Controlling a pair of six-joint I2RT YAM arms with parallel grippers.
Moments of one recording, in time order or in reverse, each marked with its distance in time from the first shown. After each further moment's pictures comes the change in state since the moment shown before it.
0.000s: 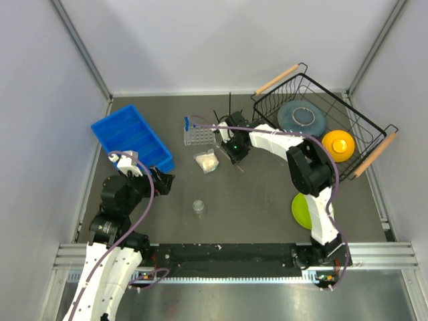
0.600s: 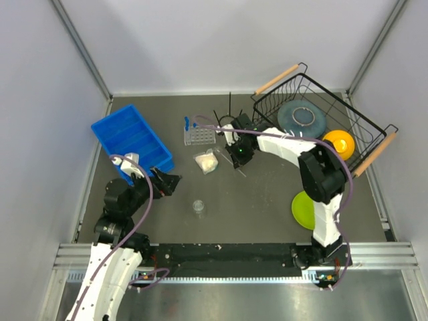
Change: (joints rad) left arm 0.000 -0.028 -0.072 0.099 0.111 -0.162; right arm 0.000 -0.121 -0.135 0.019 -0.056 0.027
